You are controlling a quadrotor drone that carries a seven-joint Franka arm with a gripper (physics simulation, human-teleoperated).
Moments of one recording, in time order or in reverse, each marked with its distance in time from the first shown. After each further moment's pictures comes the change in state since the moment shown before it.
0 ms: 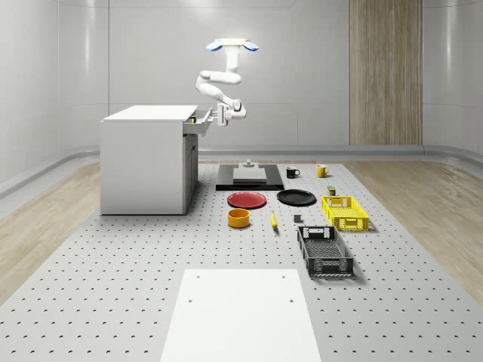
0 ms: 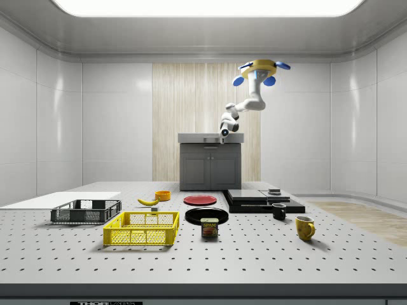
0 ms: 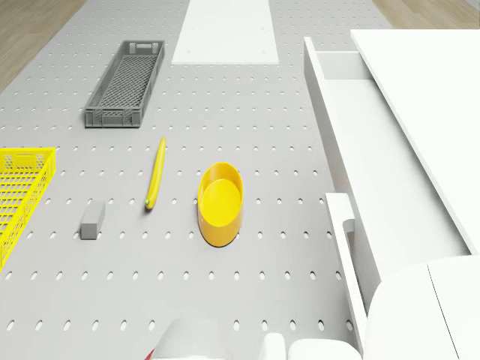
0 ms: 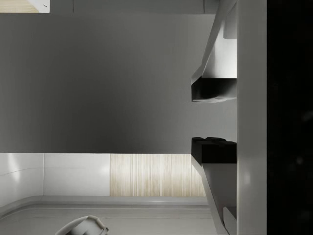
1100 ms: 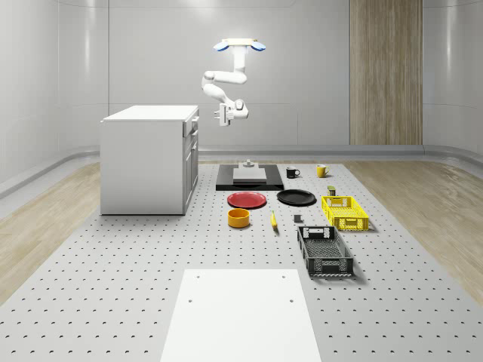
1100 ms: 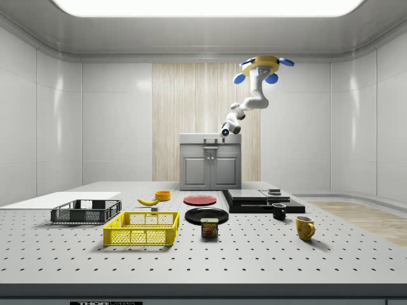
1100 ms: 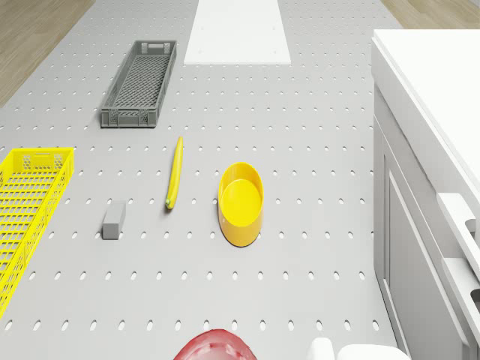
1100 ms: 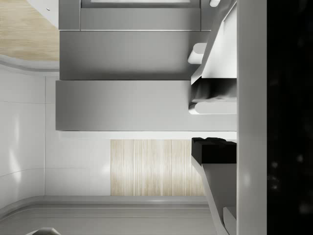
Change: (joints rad) arm 0.180 0.003 -0.047 -0.043 -0.307 0.045 -0.209
